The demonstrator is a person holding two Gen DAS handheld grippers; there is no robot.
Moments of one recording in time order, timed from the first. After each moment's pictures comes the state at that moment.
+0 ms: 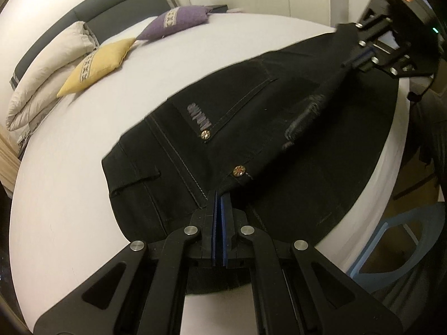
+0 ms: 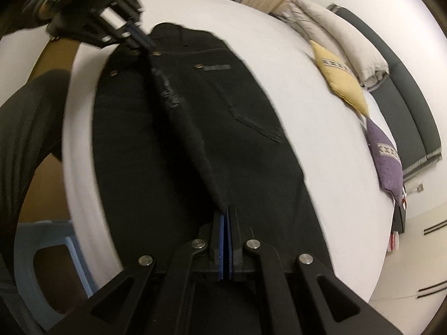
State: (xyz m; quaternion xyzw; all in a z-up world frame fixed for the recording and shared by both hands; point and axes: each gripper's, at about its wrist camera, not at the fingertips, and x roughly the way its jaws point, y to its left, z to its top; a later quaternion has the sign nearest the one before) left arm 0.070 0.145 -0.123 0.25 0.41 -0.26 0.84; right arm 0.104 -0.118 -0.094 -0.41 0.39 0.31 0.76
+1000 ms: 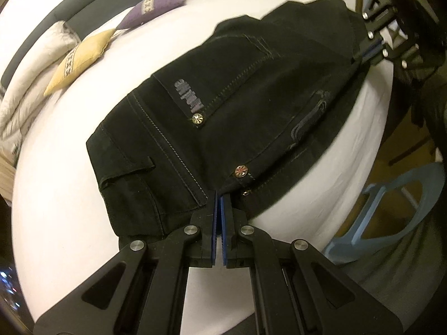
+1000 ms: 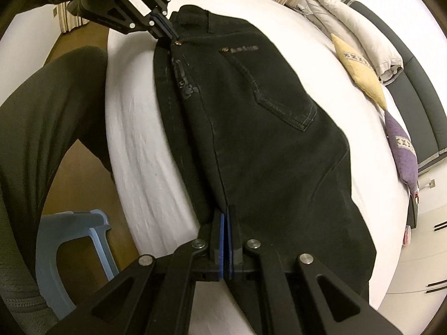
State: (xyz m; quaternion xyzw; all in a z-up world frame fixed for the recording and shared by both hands) left arm 0.047 0.139 -0.151 0.31 0.43 -0.28 0.80; right arm 0.058 -0.102 -0.121 -0.41 0.42 0.33 0.74
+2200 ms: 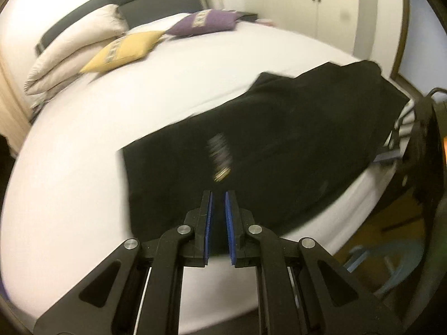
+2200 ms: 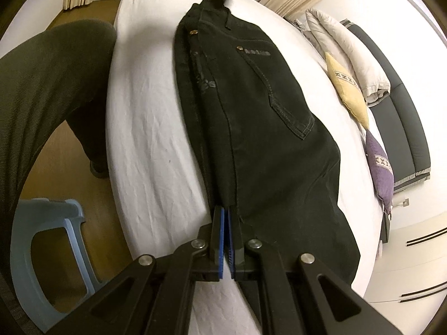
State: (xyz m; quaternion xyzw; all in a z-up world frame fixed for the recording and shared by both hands) left arm 0.052 0.116 -0.100 0.17 0.41 -0.21 0.87; right arm 0.020 -0.089 -0.142 -0.47 0.36 0.29 0.75
